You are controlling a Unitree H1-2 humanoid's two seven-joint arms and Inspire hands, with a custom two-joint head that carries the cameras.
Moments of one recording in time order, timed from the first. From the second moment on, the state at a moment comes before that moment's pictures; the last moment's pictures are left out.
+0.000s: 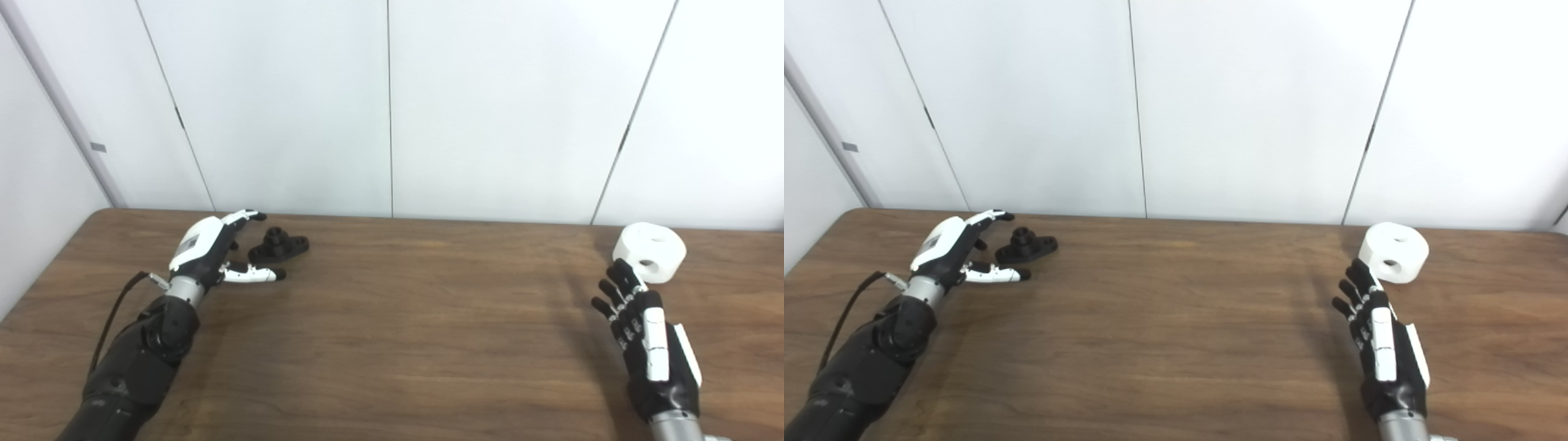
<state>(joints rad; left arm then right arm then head) -0.57 0.51 -0.16 0.76 0.48 -0.26 0.14 -0.06 -0.10 -0.12 -0.06 0.17 -0.04 0.05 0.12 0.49</state>
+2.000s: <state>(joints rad) -0.65 0.53 -0.17 0.86 0.49 -0.31 0.11 -0.01 -0.10 -0.12 -0.18 0.22 -0.04 0.06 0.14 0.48</state>
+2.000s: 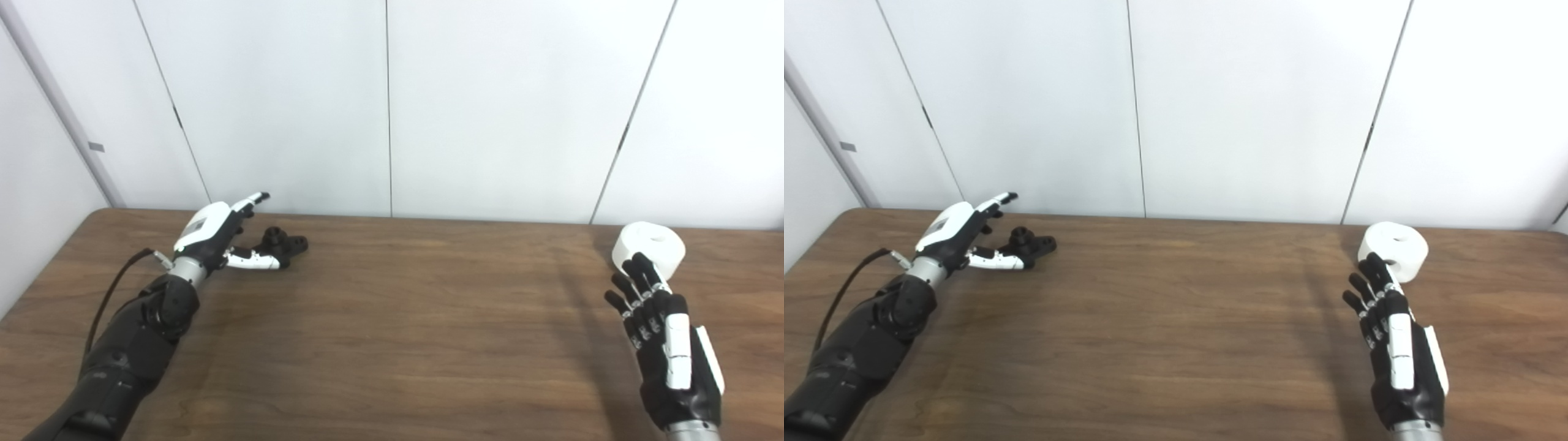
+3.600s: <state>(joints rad) -0.64 0.57 -0.27 0.80 0.60 -0.31 0.12 -0.01 -0.09 -0.12 -0.24 0.22 -0.01 0.06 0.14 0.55</state>
